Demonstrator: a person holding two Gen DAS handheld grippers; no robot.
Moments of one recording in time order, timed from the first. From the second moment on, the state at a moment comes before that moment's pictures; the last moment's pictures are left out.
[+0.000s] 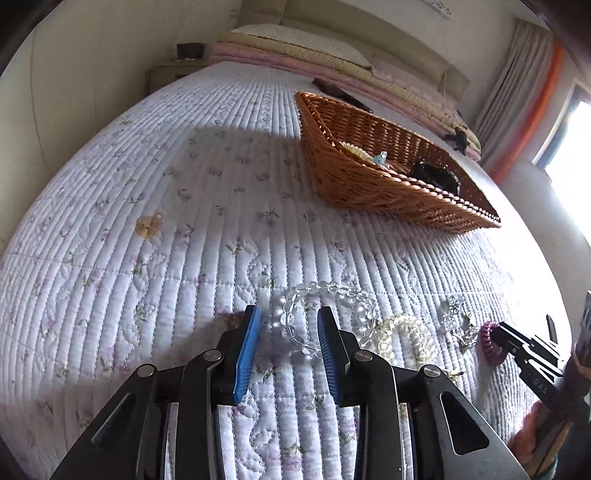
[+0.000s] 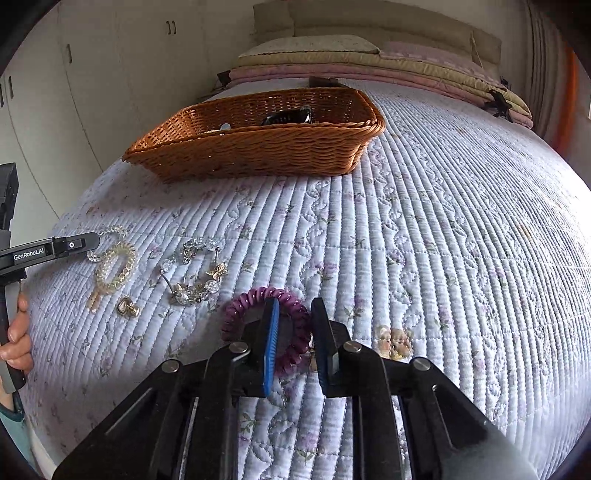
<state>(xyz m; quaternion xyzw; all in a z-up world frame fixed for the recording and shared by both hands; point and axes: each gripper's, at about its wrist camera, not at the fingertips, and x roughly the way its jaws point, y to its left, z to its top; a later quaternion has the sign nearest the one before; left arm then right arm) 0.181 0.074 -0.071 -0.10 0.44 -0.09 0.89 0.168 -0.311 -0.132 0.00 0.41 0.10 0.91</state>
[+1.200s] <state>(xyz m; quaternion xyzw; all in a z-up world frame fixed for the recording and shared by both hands) 0.154 0.071 -0.057 -0.10 0.40 -0.15 0.90 0.150 -0.331 -0.116 0.04 0.35 0.09 0.93</state>
